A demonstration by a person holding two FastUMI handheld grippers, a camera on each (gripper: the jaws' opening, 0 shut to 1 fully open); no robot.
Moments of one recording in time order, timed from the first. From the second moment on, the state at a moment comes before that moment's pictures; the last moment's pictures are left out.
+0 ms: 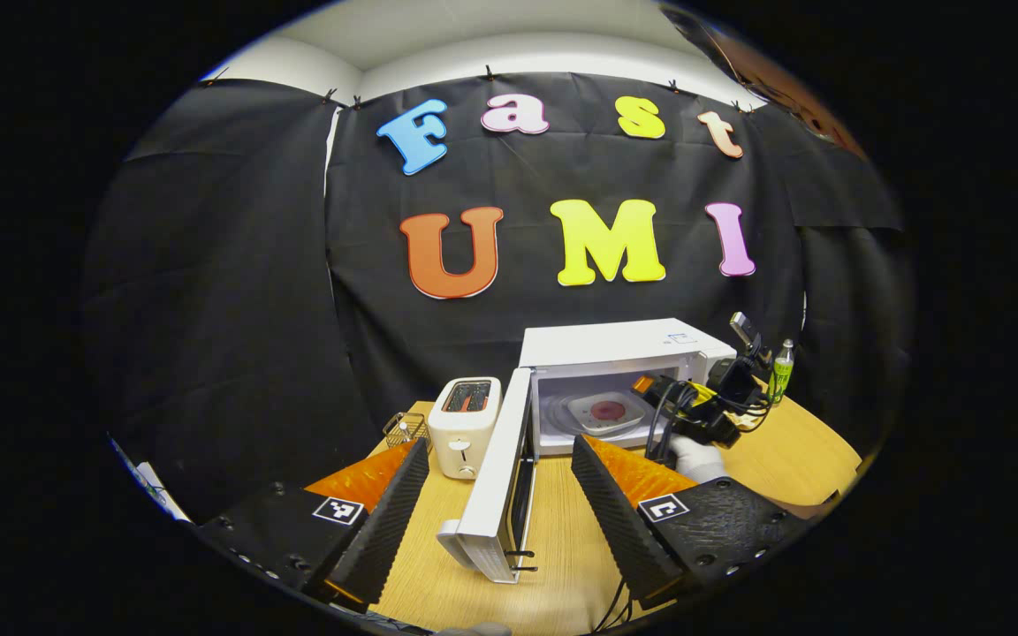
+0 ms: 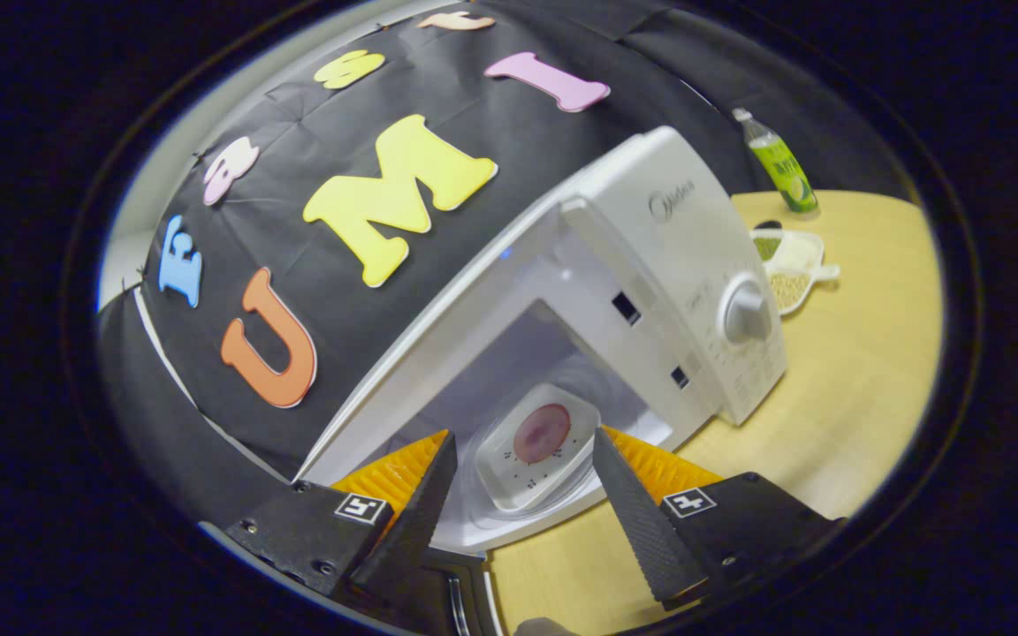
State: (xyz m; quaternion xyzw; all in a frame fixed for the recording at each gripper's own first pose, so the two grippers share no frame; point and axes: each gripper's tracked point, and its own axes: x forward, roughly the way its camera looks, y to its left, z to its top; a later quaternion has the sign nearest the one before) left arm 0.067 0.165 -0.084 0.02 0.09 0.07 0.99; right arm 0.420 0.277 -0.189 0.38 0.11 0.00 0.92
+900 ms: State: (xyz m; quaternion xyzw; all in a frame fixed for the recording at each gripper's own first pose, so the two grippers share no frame) left arm 0.088 0.172 -0.079 0.02 0.04 0.07 1.00; right arm 0.237 0.055 -0.082 0.07 0.12 -0.01 0.99
